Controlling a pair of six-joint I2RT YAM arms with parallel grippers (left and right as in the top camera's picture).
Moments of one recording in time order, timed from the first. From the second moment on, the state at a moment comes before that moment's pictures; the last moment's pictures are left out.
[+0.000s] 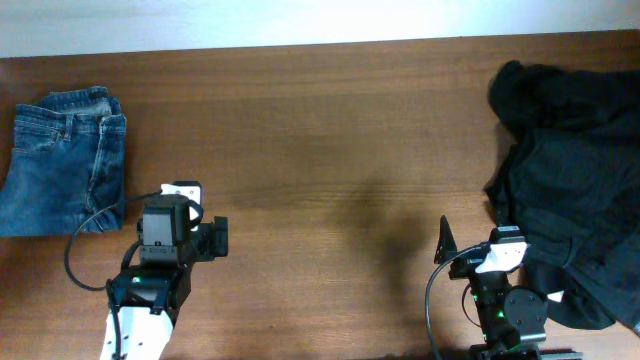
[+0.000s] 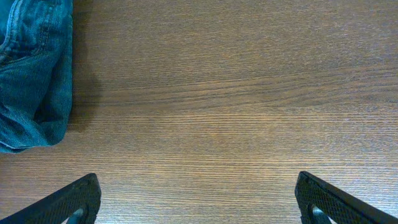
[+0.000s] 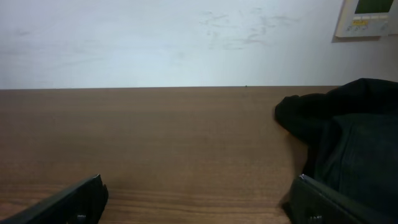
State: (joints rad) left arm -0.09 1.00 0.65 -0.54 -0.17 0.00; right arm 0.04 0.02 0.01 -0.07 0.00 0.03
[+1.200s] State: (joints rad) left arm -0.09 0.18 0.11 -0.17 -0.20 0.00; right arm 0.04 0.02 0.01 -0.07 0.00 0.03
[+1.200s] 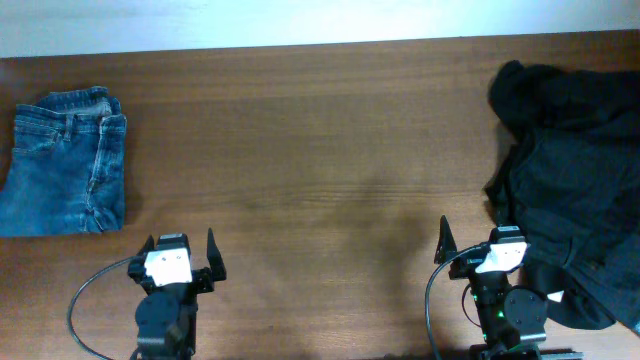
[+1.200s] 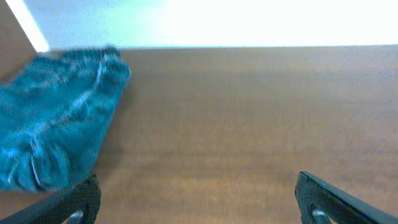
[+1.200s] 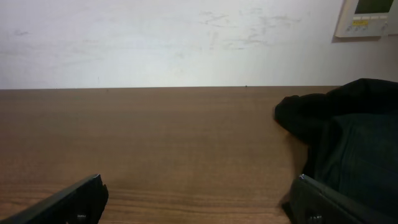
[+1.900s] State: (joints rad) left arm -0.08 0.01 0.02 -0.01 -0.19 -0.01; right arm 0.04 0.02 0.01 -0.07 0.00 0.03
